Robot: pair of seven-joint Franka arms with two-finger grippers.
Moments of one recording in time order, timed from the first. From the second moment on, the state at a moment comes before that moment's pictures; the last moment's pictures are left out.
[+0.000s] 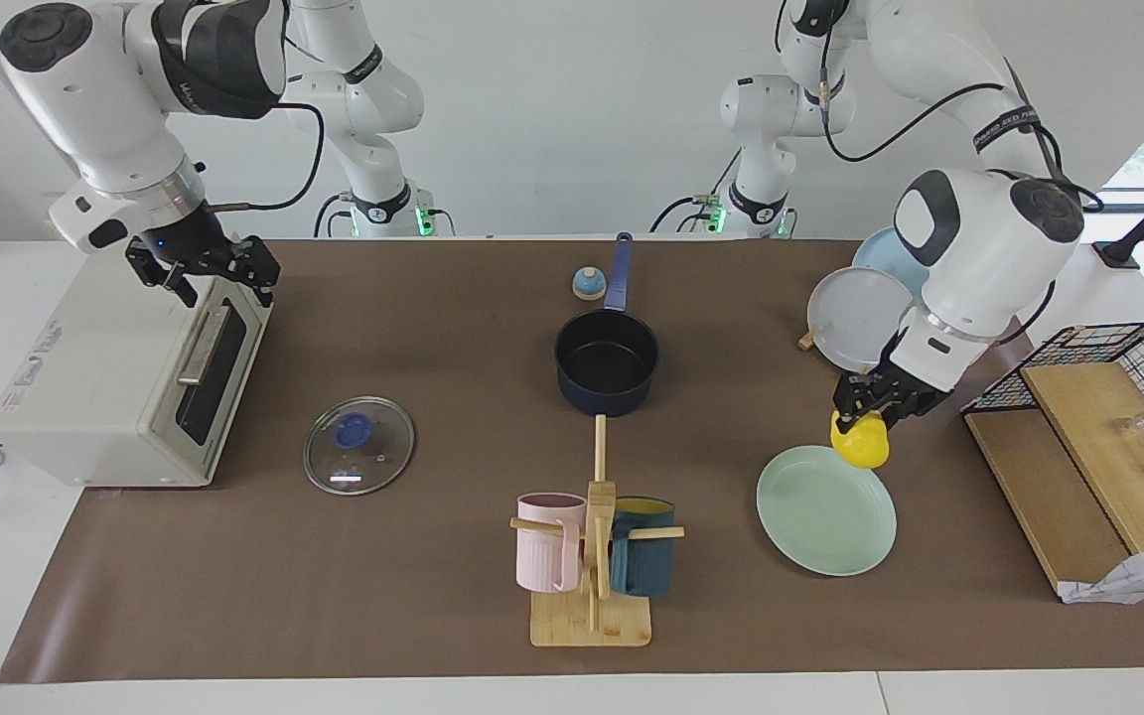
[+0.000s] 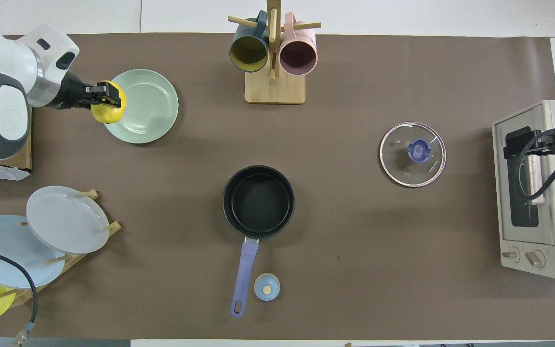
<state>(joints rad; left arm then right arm) -0.11 0.32 -0.01 -1.62 -0.13 2.06 -0.02 0.00 -0.02 -0.08 -1.73 -0.02 1.68 -0.06</state>
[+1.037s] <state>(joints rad) -0.11 0.48 -0.02 -1.63 -0.13 2.27 0.04 0.00 -0.02 -0.08 -1.73 -0.02 1.68 -0.06</state>
